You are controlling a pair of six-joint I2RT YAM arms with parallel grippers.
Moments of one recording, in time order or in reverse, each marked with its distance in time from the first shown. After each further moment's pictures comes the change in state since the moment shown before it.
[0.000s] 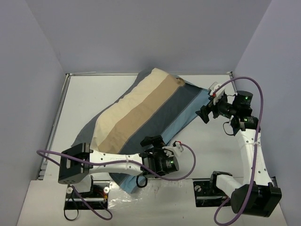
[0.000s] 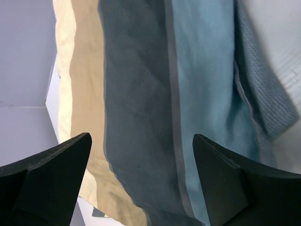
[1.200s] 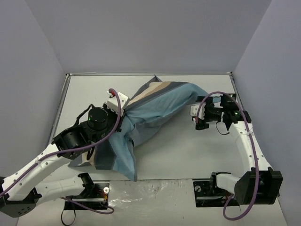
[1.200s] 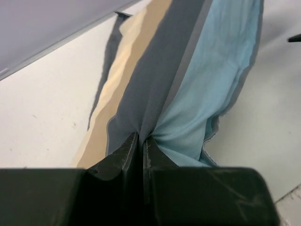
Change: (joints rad) left arm 0.510 -0.665 0.084 -0.017 0.574 0.049; right arm 0.105 0.109 0.031 -0.240 0.006 -0.907
